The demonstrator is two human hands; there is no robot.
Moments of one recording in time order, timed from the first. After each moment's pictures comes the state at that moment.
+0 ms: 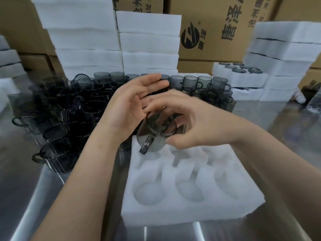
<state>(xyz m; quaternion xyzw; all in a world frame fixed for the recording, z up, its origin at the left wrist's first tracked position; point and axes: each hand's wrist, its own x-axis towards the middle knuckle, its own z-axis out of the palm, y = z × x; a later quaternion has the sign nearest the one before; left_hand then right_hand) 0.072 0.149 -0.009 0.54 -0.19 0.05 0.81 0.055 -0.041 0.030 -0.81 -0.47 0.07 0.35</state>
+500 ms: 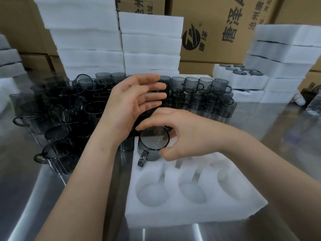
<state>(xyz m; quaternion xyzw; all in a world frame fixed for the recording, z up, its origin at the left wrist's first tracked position) 0.063 0.152 -0.004 0.59 -0.18 0.13 0.78 0.048 -0.014 0.023 -0.86 -0.46 0.05 0.20</state>
